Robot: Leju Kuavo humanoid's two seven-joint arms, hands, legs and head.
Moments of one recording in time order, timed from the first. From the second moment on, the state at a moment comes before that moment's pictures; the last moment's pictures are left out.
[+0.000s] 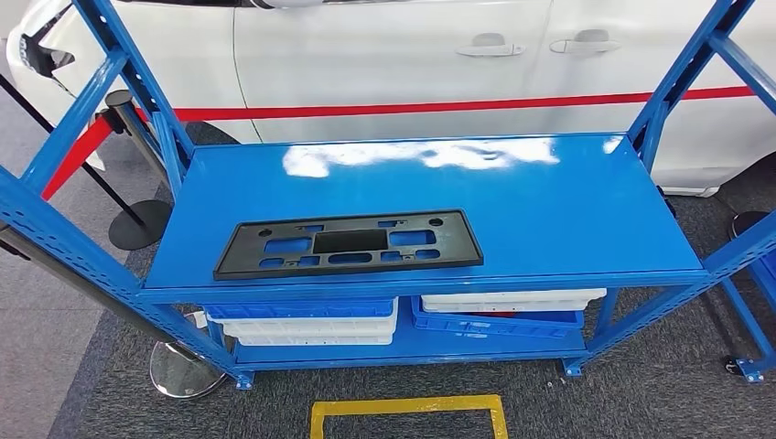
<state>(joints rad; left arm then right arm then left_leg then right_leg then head) 0.06 -0.07 0.48 -0.36 -0.40 0.07 -0.22 0.06 0.04 -0.55 -0.36 0.49 -0.09 -0.09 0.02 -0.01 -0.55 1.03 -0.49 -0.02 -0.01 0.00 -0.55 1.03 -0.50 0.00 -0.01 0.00</state>
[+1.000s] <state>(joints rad) 0.01 -0.11 0.81 -0.31 -0.72 0.12 -0.37 0.13 0.04 -0.41 -1.09 0.47 -0.20 -0.38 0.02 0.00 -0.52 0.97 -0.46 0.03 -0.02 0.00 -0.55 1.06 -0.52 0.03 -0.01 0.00</state>
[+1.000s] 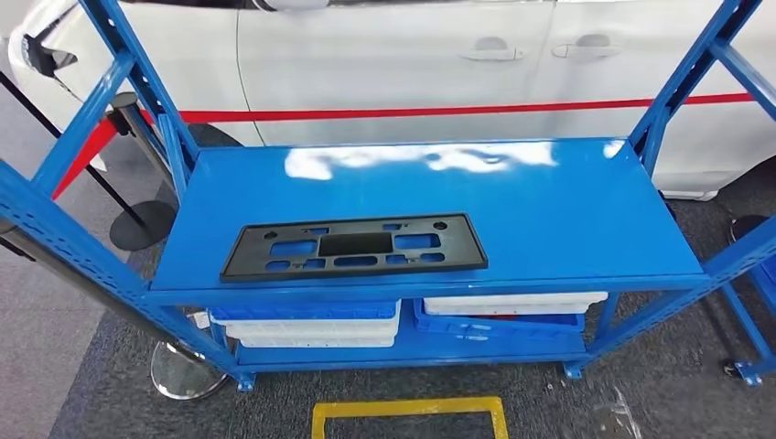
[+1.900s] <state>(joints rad) -0.02 -0.15 0.99 -0.27 -1.01 0.14 -0.44 0.22 -0.02 0.13 -1.80 0.47 -0.38 -0.48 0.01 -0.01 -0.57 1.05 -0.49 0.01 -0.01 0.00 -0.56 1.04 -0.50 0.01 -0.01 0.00</state>
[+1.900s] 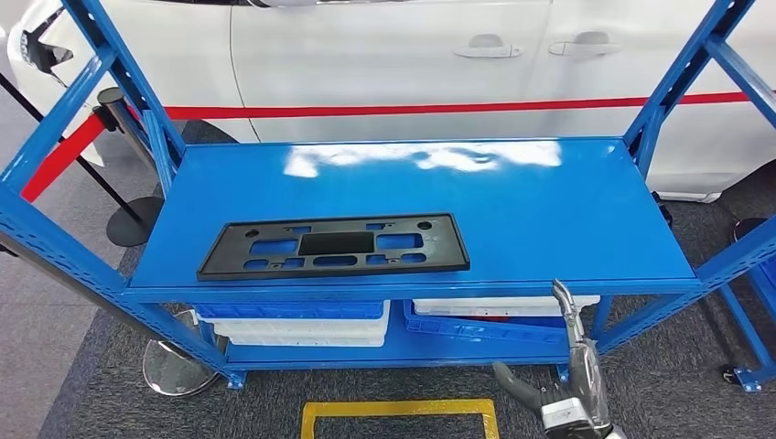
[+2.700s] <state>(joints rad) -0.04 -0.17 1.06 -0.24 -1.20 0.15 -0.45 0.04 0.00 0.49 -1.91 1.19 -0.60 -0.34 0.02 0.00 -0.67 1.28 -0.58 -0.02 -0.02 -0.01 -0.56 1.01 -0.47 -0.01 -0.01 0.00</state>
